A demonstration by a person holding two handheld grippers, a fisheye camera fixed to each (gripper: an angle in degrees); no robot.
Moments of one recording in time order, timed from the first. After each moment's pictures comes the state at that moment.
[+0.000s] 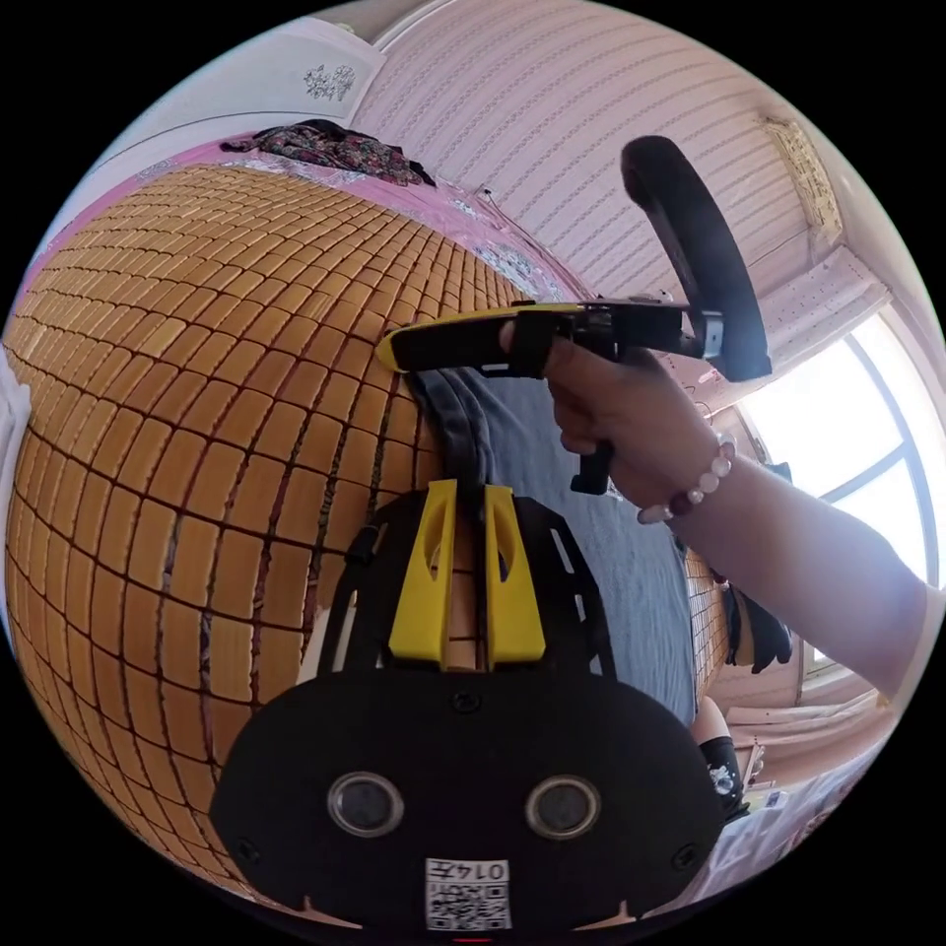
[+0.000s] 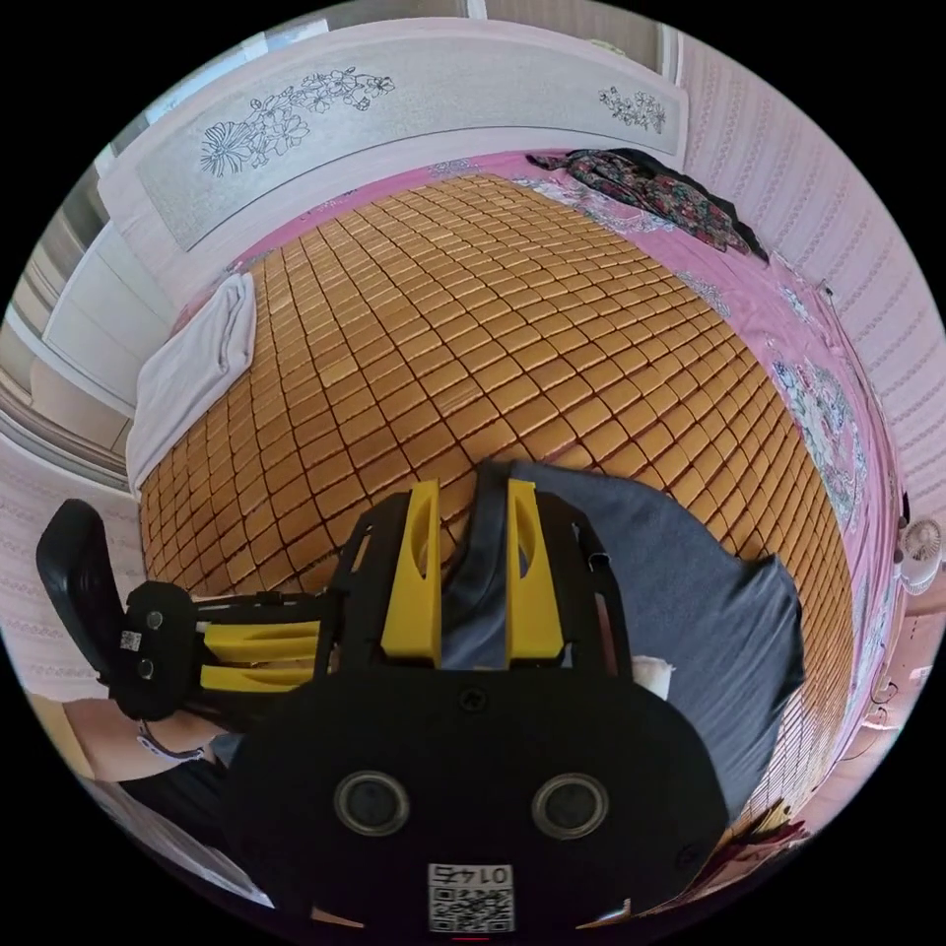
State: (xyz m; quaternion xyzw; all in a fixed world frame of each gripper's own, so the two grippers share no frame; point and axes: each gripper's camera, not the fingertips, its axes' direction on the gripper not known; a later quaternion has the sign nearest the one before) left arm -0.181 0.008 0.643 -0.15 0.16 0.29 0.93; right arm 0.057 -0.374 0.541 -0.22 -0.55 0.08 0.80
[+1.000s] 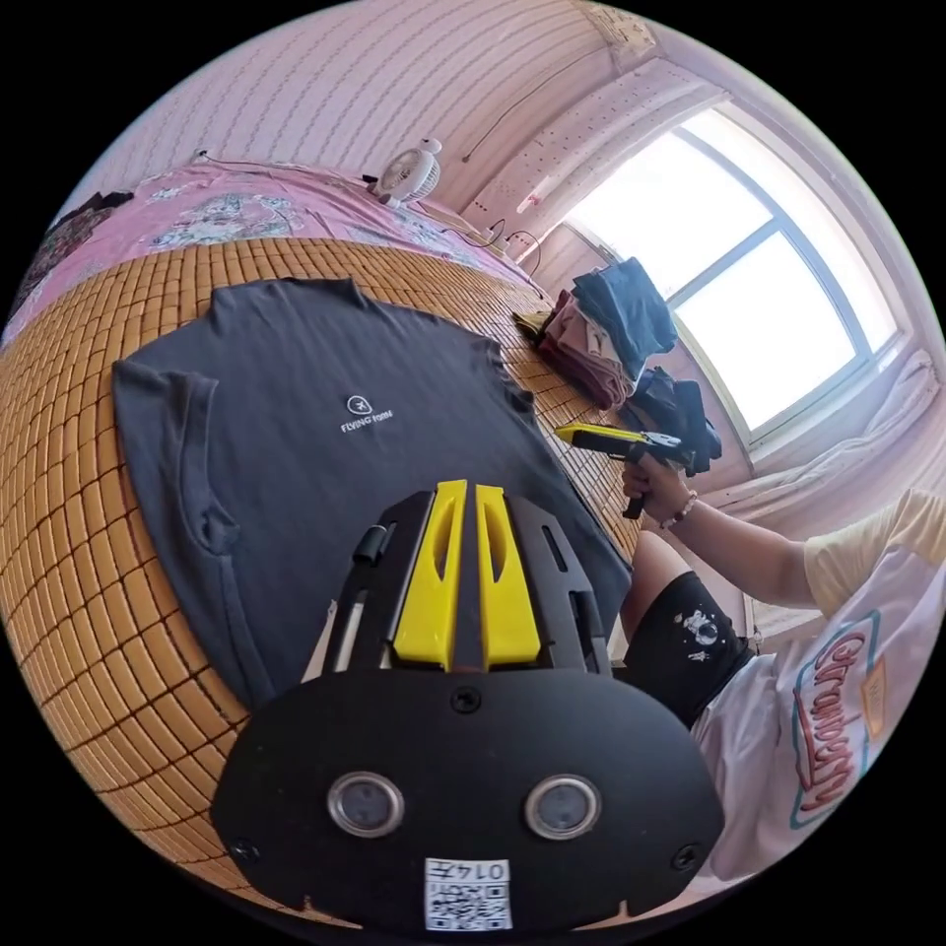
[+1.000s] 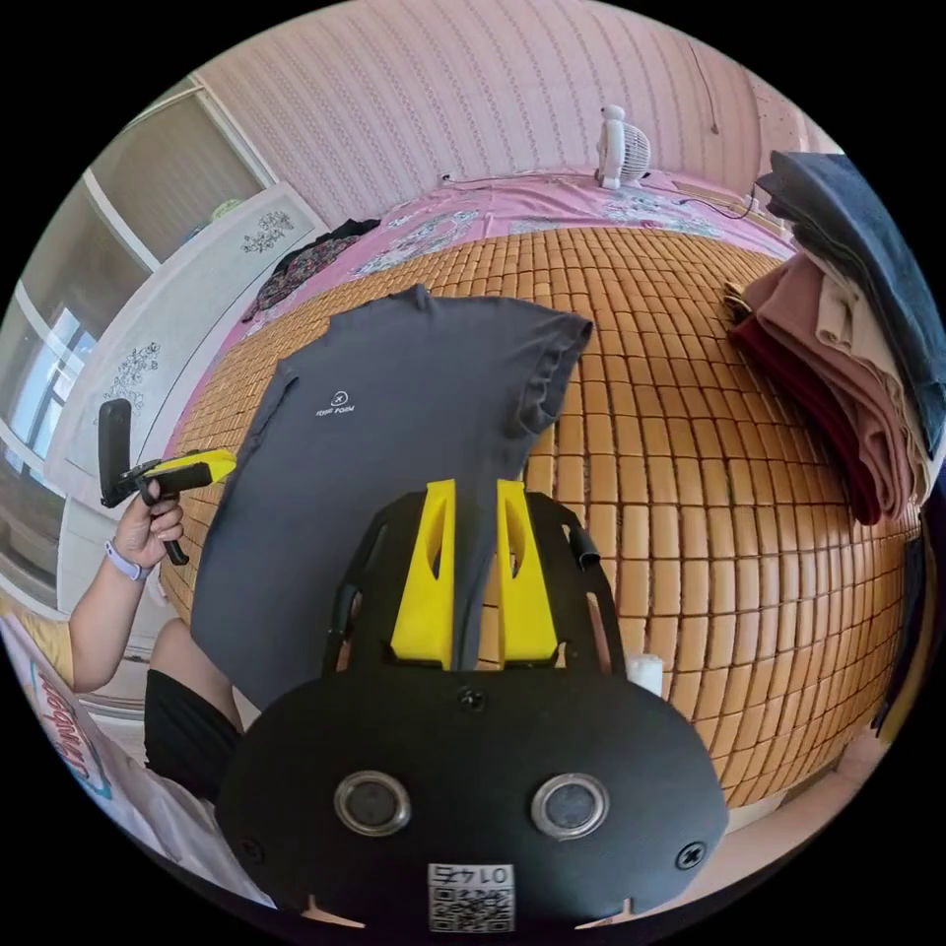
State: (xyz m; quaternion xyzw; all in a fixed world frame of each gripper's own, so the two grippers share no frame) left arm 0.069 0.102 0.636 -0.29 0.28 0.52 0.75; right arm 0.363 0.000 0.431 -0.32 -0.37 0.48 0.73
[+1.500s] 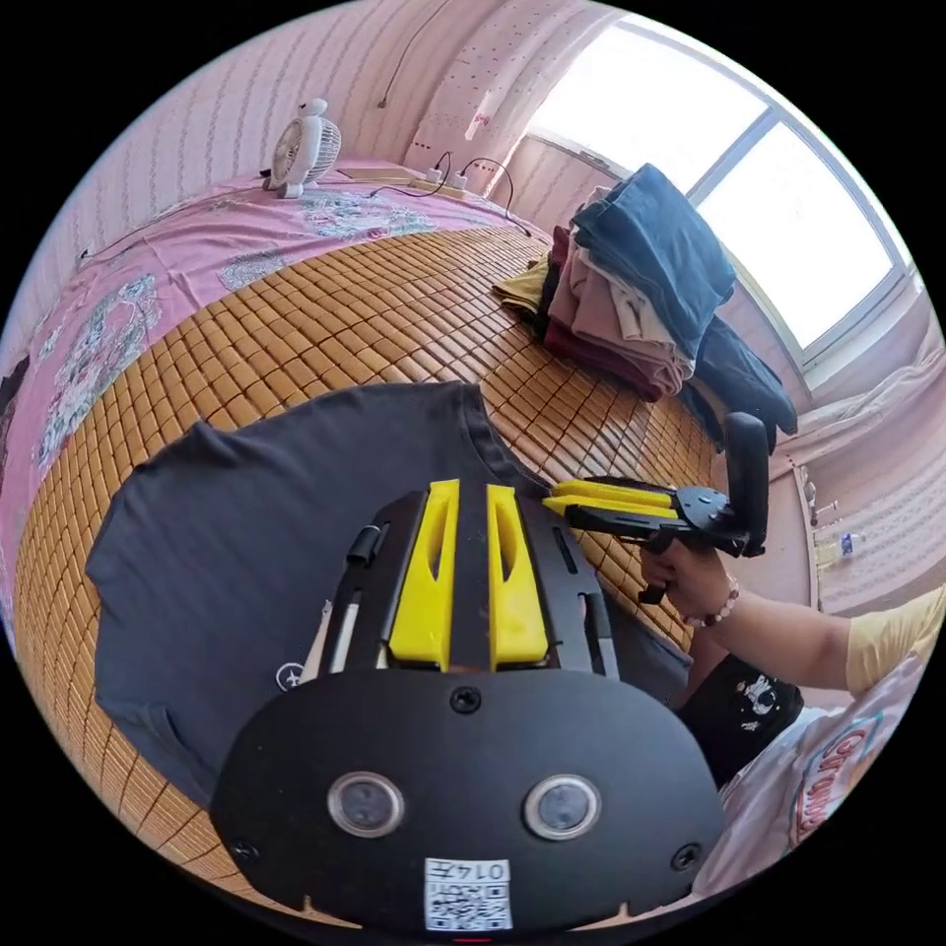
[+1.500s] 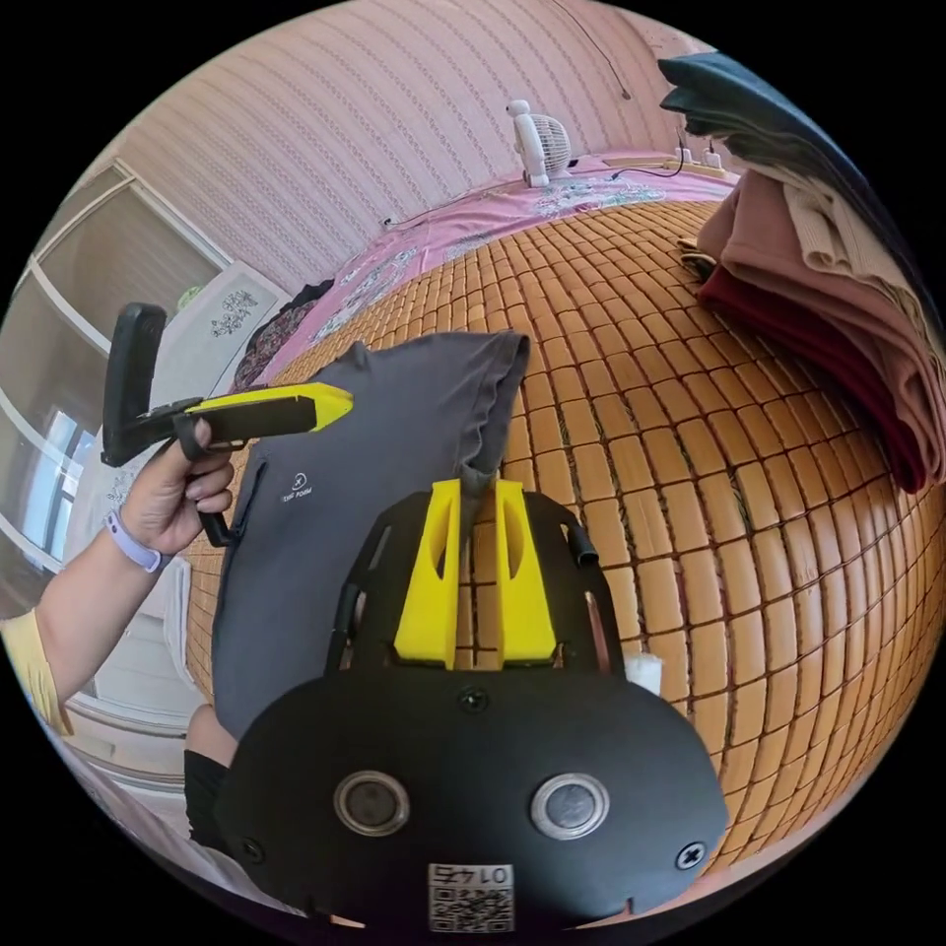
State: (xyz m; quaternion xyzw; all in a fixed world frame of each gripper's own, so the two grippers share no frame) left arm 0.314 0.190 0.703 -0.28 0.19 0.65 0.68; right arm 0.403 0.012 0.478 -0.31 -0.35 0.57 0.68
